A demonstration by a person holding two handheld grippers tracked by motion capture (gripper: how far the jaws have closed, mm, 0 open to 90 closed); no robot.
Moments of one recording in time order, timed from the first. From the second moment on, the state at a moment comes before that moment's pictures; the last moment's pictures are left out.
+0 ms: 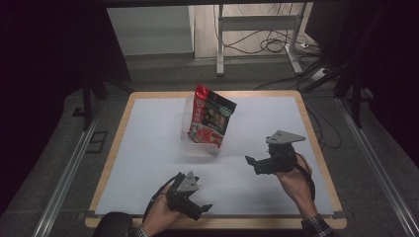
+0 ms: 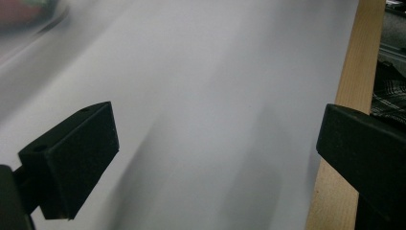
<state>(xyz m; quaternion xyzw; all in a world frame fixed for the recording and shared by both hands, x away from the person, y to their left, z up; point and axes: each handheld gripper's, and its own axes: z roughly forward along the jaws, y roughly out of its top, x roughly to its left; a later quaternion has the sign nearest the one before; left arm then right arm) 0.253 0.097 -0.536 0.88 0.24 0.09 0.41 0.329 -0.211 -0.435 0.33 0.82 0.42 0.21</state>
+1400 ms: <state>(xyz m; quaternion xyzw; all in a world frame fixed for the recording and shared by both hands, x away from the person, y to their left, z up) 0.254 0.097 -0.537 0.88 0.25 0.10 0.39 0.282 -0.264 -0.462 0.37 0.82 0.39 0.21</state>
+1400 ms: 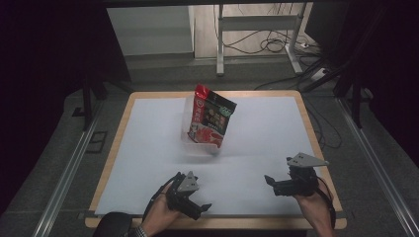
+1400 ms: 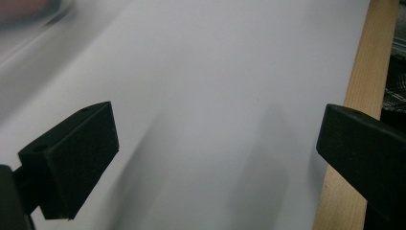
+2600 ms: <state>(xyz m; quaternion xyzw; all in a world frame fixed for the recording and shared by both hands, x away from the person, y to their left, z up) 0.256 0.099 -0.537 0.88 0.25 0.10 0.39 0.245 -0.314 -0.472 0.41 0.79 0.37 0.26</state>
